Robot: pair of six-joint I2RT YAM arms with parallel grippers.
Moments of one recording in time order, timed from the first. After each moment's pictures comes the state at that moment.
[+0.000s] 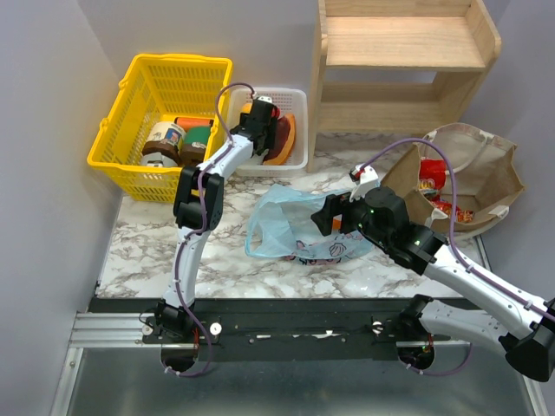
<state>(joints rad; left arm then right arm) -0.37 2.41 2.08 -0.37 -0.30 -0.16 0.78 0.96 0.80 -0.24 0.14 0.37</state>
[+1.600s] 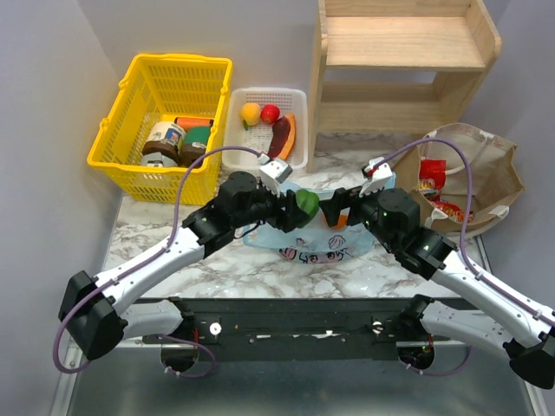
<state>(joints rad) -0.76 1.15 0.91 -0.03 0.24 -0.30 0.78 0.89 0.80 -0.16 0.26 0.27</state>
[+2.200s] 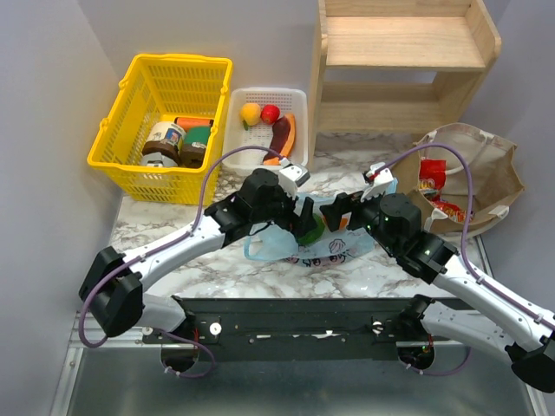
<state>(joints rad) -0.80 1.36 0.97 -0.11 0.26 -0.24 0.78 0.85 0.75 -0.15 0.25 0.28</state>
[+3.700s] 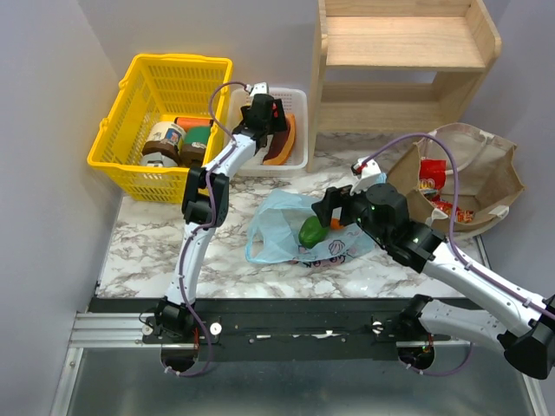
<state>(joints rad) -0.36 2.54 2.26 -0.17 -0.21 -0.41 0.78 0.98 0.82 -0.17 0.22 0.32</state>
